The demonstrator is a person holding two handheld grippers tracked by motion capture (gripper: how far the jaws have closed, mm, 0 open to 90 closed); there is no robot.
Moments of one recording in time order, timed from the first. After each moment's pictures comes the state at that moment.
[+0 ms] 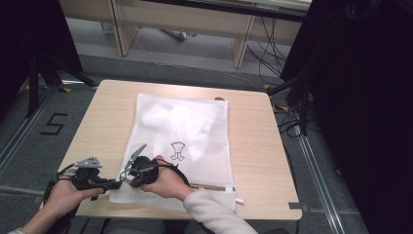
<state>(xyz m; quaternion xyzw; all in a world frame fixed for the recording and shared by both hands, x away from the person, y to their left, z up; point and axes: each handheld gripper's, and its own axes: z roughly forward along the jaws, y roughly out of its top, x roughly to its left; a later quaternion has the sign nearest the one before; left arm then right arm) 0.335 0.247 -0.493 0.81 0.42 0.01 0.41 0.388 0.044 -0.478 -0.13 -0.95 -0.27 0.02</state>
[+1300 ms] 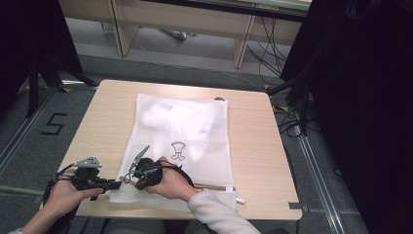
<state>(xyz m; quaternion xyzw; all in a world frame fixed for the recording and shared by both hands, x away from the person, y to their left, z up) 0.334 0.247 -0.494 0.80 0.43 0.01 0.42 0.385 0.033 -0.478 -0.13 -0.96 -0.25 0.03</state>
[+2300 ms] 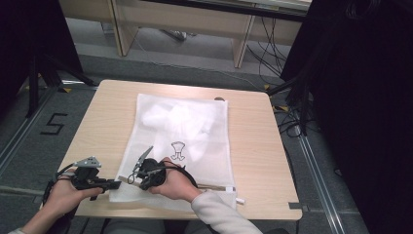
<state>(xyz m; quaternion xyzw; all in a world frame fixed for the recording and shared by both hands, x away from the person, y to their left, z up) 0.335 0.250 -0.494 0.80 0.44 0.01 0.41 0.384 0.024 -0.480 -0.13 -0.96 -0.24 0.02</state>
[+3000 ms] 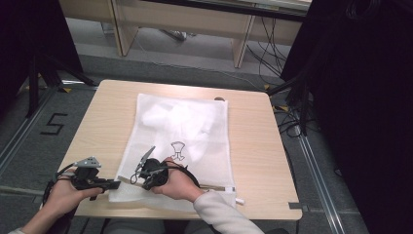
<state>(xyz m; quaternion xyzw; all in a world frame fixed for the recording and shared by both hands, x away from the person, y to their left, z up) 0.336 0.250 -0.495 0.80 0.44 0.01 0.40 0.385 0.017 -0.479 -0.14 -0.96 -0.23 0.02</state>
